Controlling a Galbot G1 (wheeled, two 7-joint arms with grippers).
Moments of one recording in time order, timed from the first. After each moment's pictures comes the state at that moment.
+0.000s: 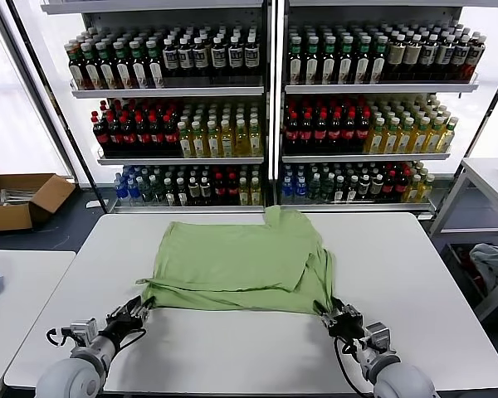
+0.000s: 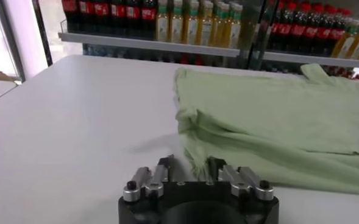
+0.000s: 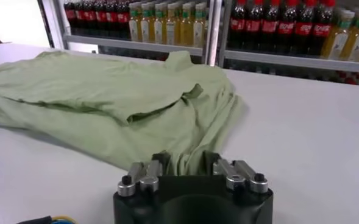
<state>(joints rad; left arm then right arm) 1.38 -1.08 -0.58 -1.84 -0.61 0.49 0.00 -1.33 1.00 0.31 1.91 0.44 -0.38 0.04</state>
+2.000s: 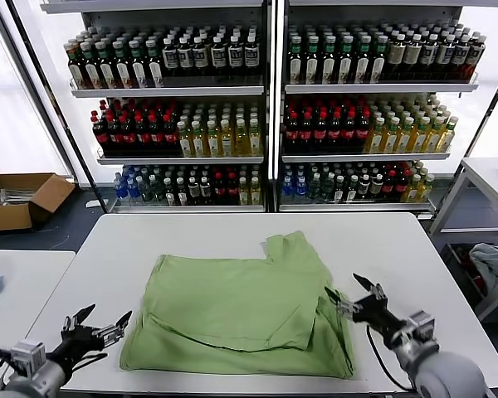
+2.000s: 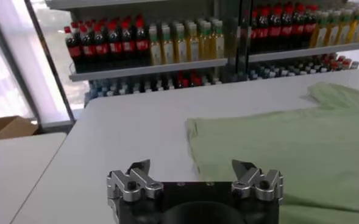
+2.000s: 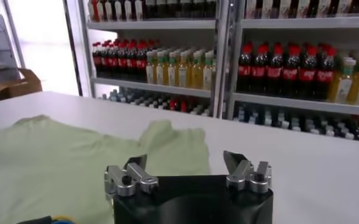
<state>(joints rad) 1.61 -1.01 -0.84 -2.10 -0.53 0.52 0.16 -1.11 0.92 0.35 1.80 0.60 -0.32 -0.18</state>
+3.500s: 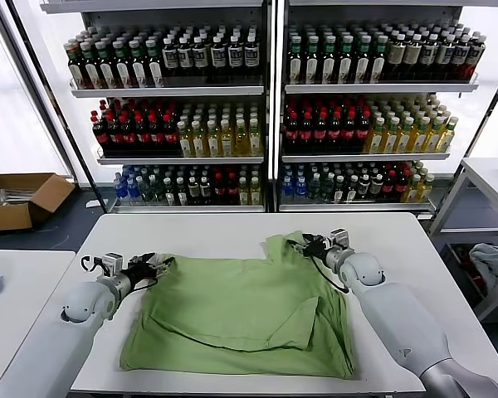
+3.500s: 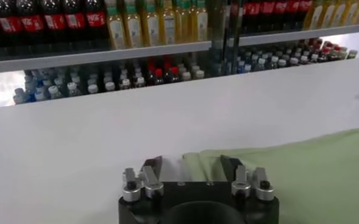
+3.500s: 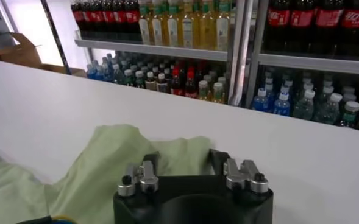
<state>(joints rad) 0.80 -0.94 -0.20 -1.35 -0.58 0.46 0.19 -0.49 1.13 -0.07 1.10 0.58 -0.41 -0.23</state>
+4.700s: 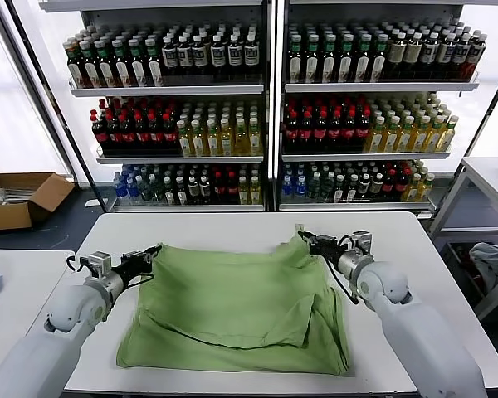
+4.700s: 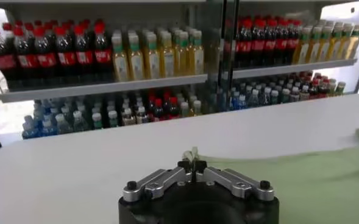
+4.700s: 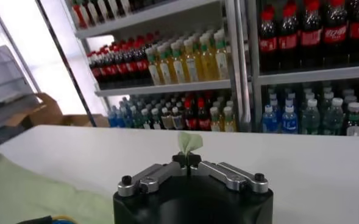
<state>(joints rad) 0.97 -0.88 -0.35 -1.64 -0.66 0.44 0.11 -0.85 0.99 0.19 1.71 0.84 -0.47 -0.08</state>
